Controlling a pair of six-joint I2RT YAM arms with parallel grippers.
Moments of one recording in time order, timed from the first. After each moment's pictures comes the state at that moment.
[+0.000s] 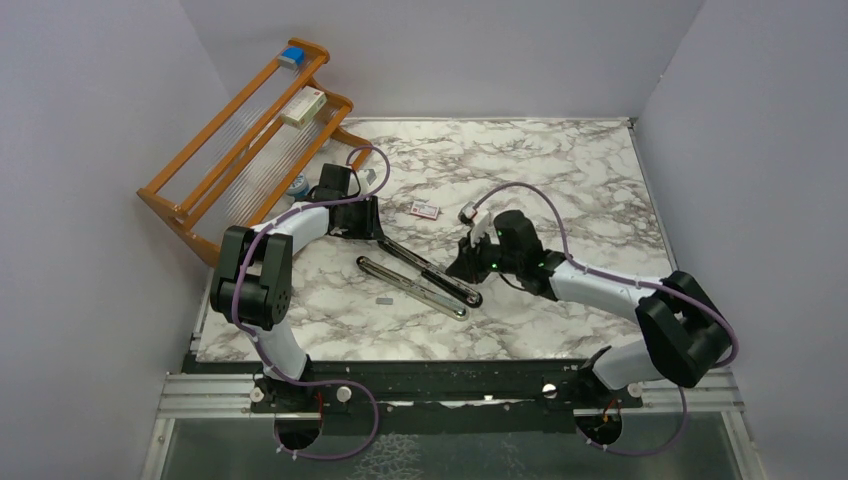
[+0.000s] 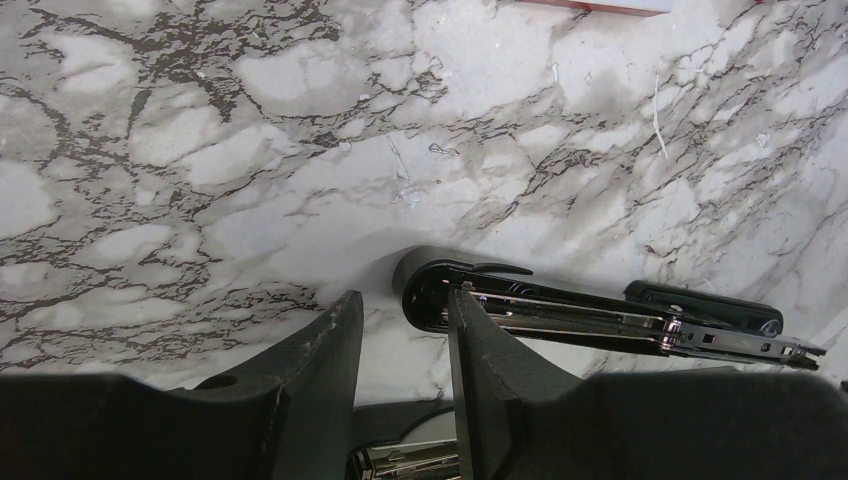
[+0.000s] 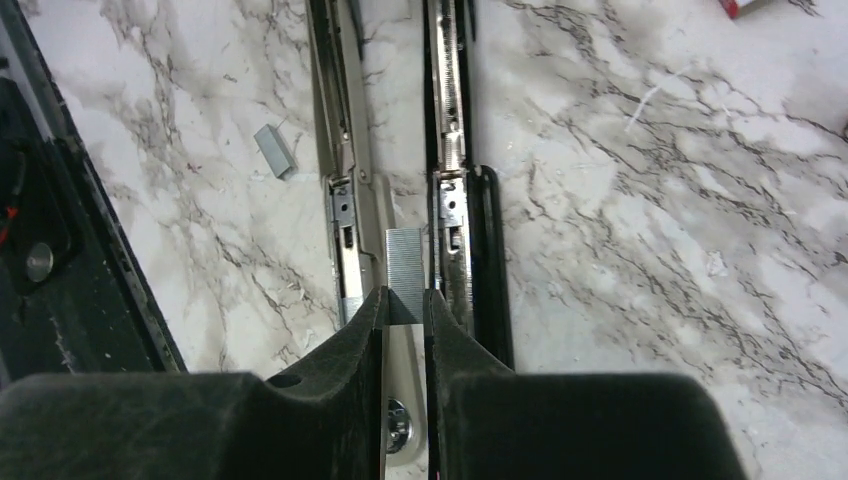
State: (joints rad) left arm -0.20 1.75 1.05 -0.28 0.38 -0.15; right arm 0.63 1.44 0.68 0.21 -0.44 0.13
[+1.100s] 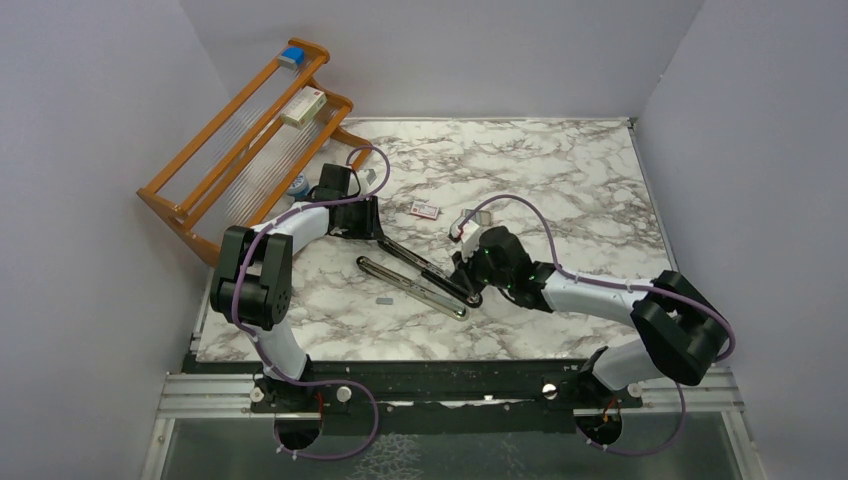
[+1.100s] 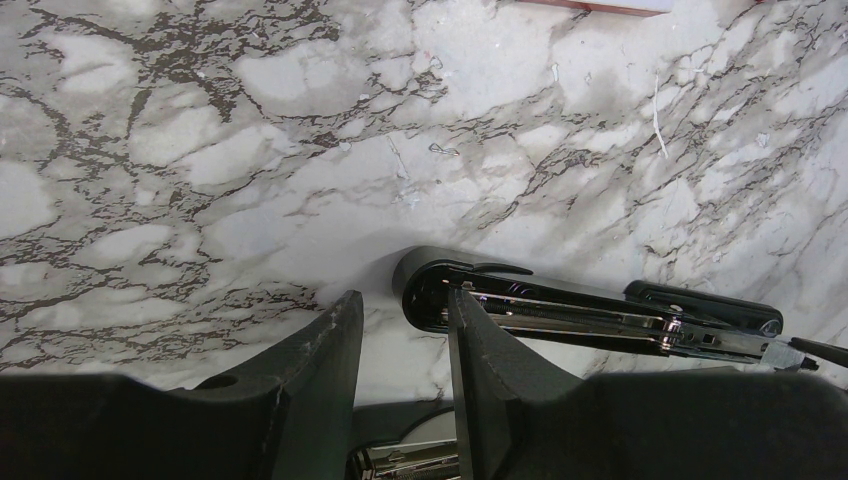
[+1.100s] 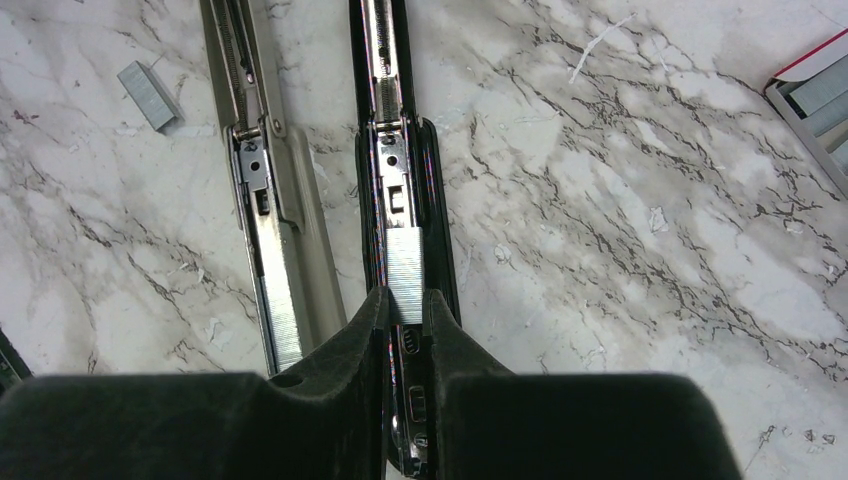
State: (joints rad) left arm -0.20 1.75 1.05 -0.28 0.38 -0.15; right arm 0.79 1.43 0.64 0.19 -0.12 0.00
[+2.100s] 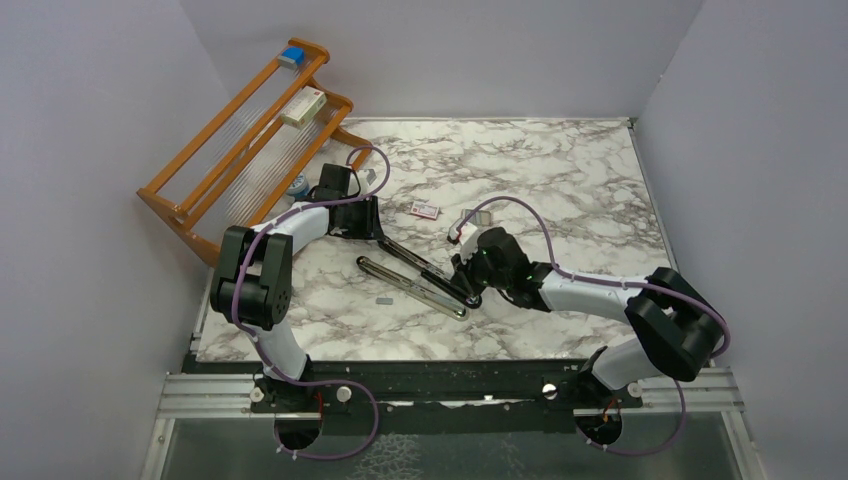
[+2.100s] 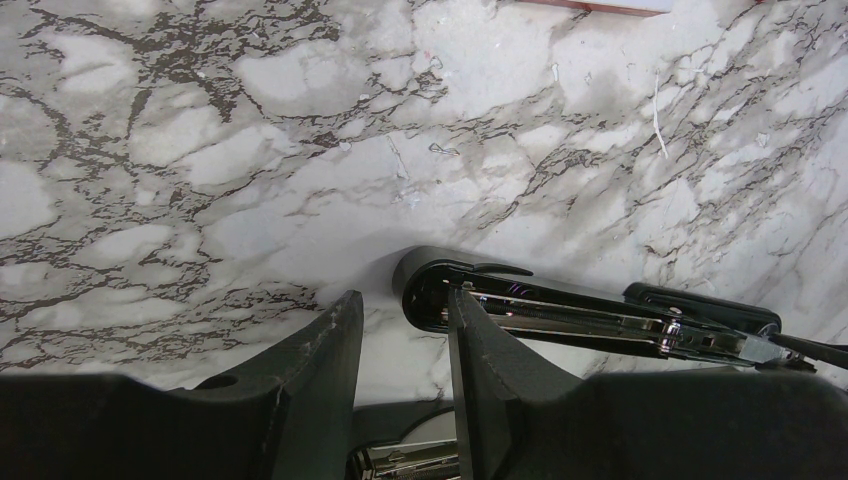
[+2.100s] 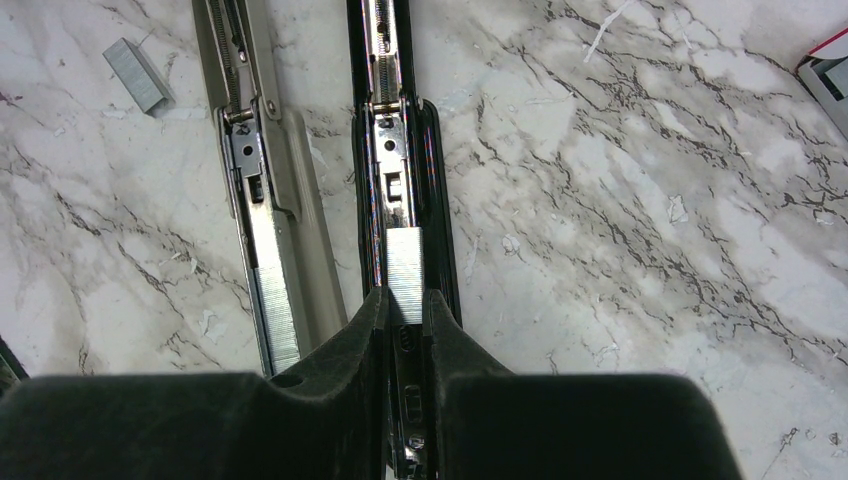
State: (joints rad) left arm -0.20 1.75 1.05 -0.28 0.38 -0.15; right arm 0.79 1.46 0.64 0.18 -0.13 0.00
